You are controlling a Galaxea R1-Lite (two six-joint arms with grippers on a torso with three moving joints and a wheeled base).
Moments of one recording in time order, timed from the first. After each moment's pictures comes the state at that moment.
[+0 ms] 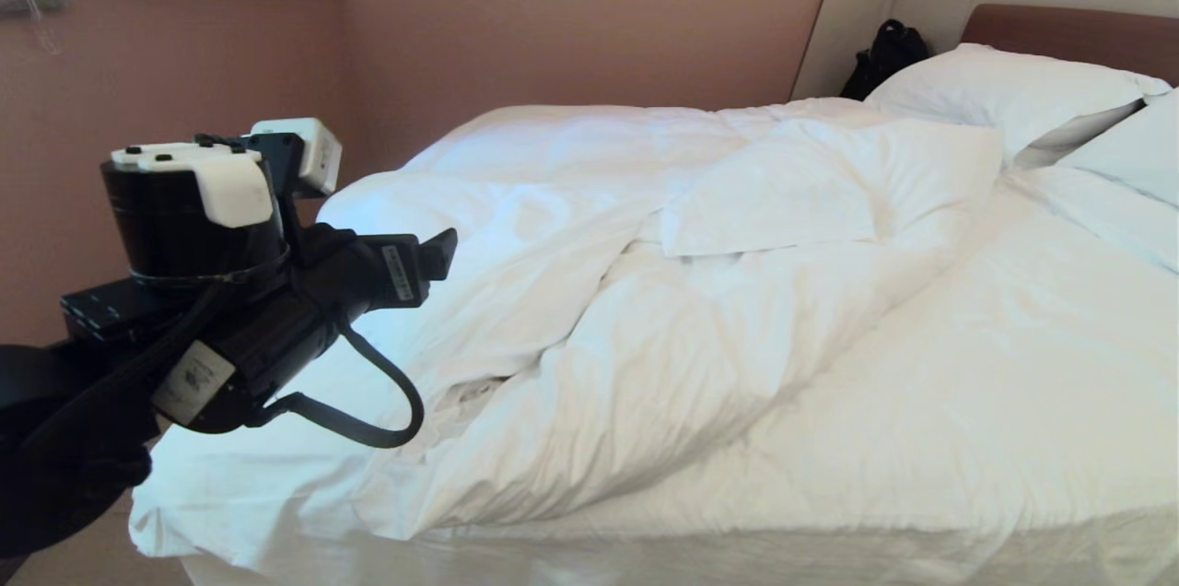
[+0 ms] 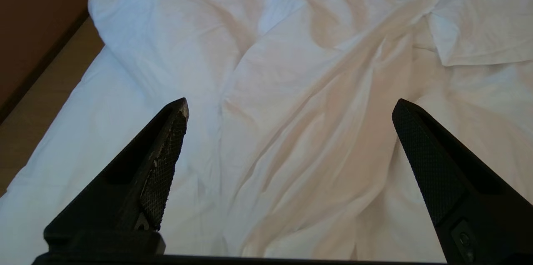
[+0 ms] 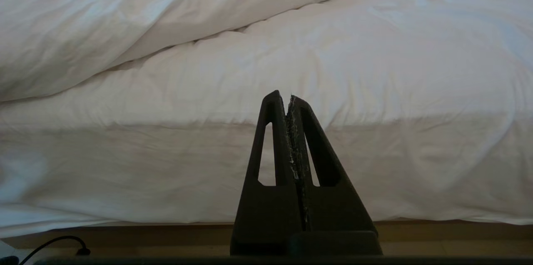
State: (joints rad) left arm -0.49 1.55 -0.80 -0.64 0.41 -0.13; right arm -0.01 0.00 0.00 0.00 0.00 0.01
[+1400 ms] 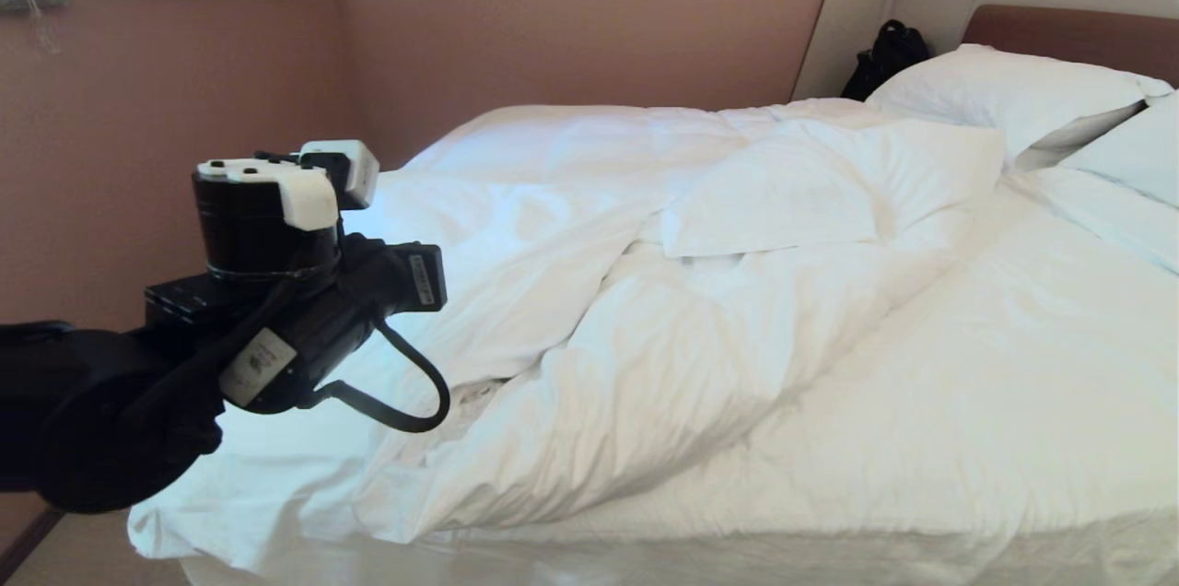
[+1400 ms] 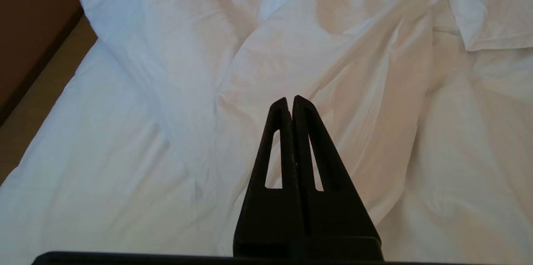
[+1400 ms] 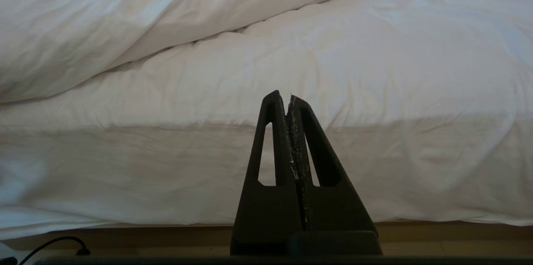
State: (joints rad) left arm -0.47 1.65 -0.85 -0.63 0.40 -0.12; right arm -0.01 0.00 0.00 0.00 0.00 0.01
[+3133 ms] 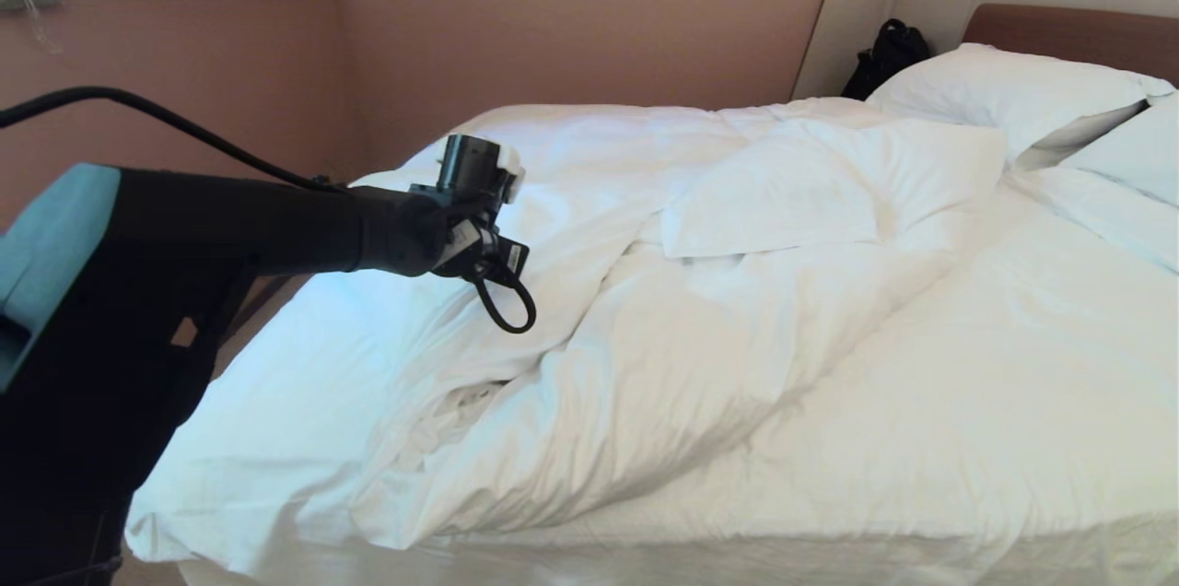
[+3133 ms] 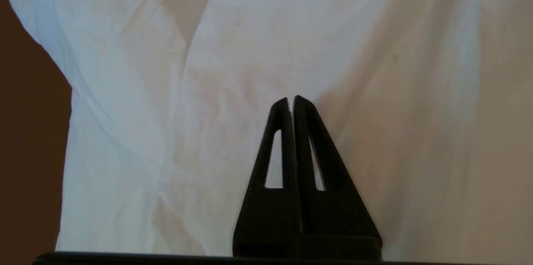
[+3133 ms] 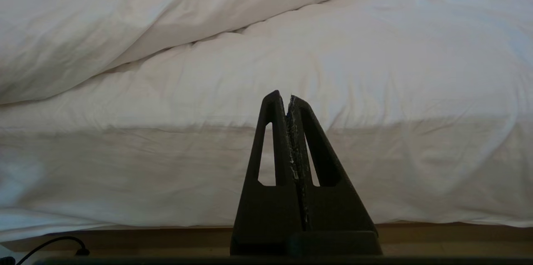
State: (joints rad) left arm -0.43 2.22 -1.81 0.12 0.38 0.13; right arm -0.01 0.00 0.00 0.00 0.00 0.01
